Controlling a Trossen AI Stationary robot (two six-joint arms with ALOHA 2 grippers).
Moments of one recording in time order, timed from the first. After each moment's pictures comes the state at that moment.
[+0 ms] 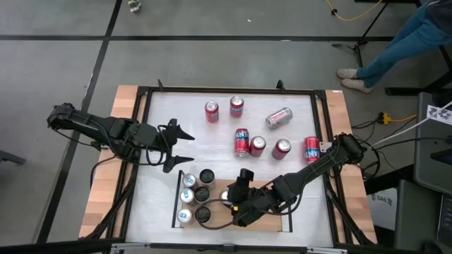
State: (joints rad) left arm -0.25 0.92 0.88 -0.41 -0.27 -0.21; right arm 0.56 1.92 1.74 -0.70 0.45 0.55
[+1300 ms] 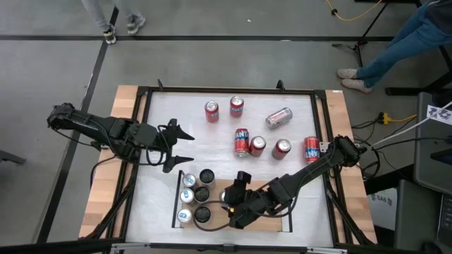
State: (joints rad) left arm -0.25 0.92 0.88 -0.42 -0.27 -0.21; right arm 0.56 1.96 1.79 -0.71 0.43 0.57
